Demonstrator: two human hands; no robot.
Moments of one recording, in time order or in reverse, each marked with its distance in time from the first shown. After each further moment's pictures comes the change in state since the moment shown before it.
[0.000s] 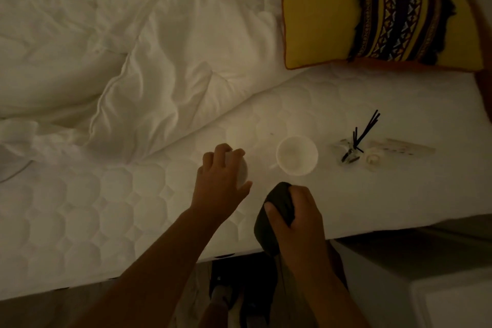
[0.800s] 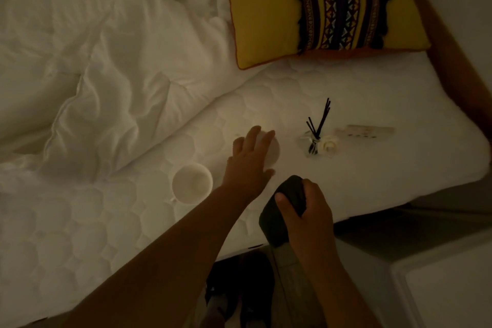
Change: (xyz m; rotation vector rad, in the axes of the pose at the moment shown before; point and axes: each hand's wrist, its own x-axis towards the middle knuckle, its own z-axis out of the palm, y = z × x) left_hand 0.047 0.100 0.038 -0.089 -0.129 0.206; right_hand 0.006 0.036 -0.052 0.101 0.111 0.212
